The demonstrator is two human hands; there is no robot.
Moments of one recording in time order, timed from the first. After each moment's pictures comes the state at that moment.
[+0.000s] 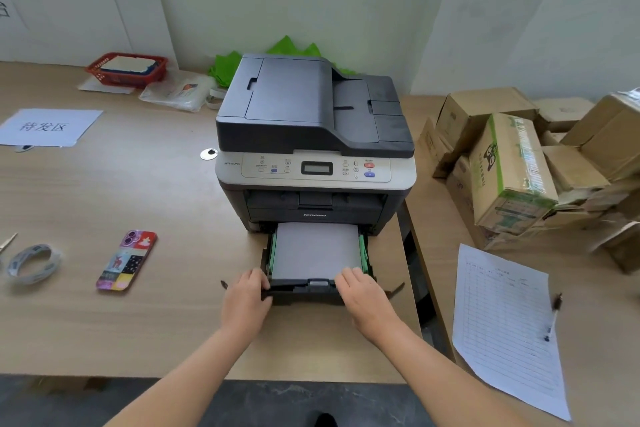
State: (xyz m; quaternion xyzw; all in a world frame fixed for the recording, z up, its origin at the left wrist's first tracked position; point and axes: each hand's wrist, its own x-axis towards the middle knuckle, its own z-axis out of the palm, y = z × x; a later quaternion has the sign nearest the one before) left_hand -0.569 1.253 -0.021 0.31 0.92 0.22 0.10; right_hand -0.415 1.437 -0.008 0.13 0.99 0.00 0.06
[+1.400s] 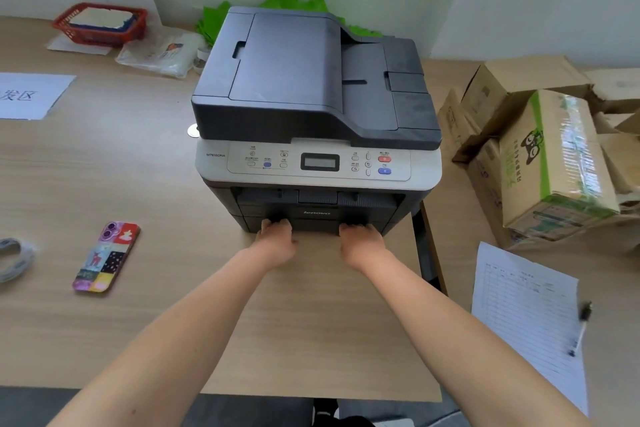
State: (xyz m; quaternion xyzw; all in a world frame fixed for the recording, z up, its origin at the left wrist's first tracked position) left_hand -0.651 1.380 -0.016 0.25 0.91 0.09 0.33; right_hand -0.536 1.509 0.000 0.28 0.93 -0.08 0.21
